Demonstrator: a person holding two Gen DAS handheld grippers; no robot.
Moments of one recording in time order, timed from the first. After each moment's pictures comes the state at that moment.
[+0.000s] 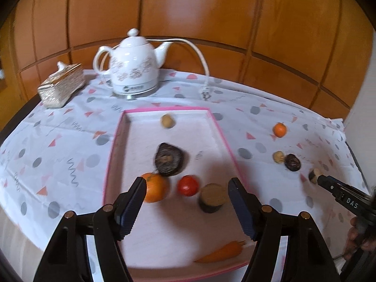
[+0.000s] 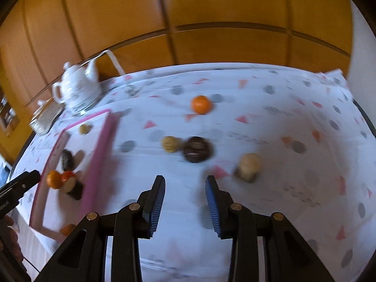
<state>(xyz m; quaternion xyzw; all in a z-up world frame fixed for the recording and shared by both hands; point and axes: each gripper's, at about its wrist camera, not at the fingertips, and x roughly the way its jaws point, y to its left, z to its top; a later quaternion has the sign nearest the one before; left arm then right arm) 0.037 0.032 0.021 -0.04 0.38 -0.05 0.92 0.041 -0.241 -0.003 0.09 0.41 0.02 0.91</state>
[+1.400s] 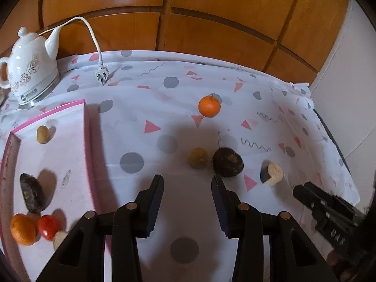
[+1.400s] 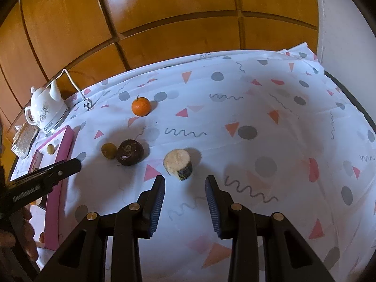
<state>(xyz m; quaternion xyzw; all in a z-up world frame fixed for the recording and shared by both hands) 0.121 -0.119 -0.012 -0.02 0.45 -0.19 0.87 0.037 -0.312 -0.020 0.13 0.41 -0.05 0.90</state>
